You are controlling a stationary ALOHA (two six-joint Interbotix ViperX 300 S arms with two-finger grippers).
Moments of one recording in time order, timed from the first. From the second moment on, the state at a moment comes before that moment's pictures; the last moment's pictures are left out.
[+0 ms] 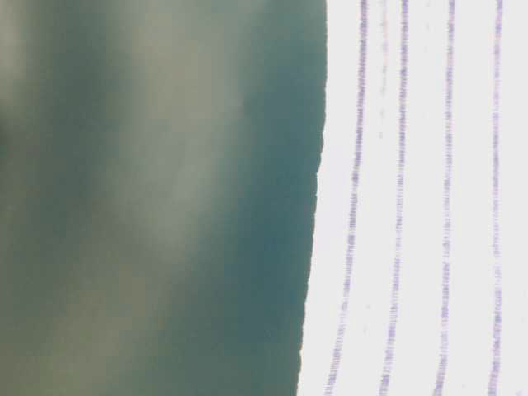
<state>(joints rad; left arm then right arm) -0.08 -0.46 0.93 -0.03 0.06 -0.12 0.11 -0.86 1.08 -0.23 0.49 0.62</state>
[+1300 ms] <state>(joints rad) -0.21 0.07 0.47 -0.02 -0.12 0.00 -0.48 -0.41 0.86 -0.56 0.14 0.62</state>
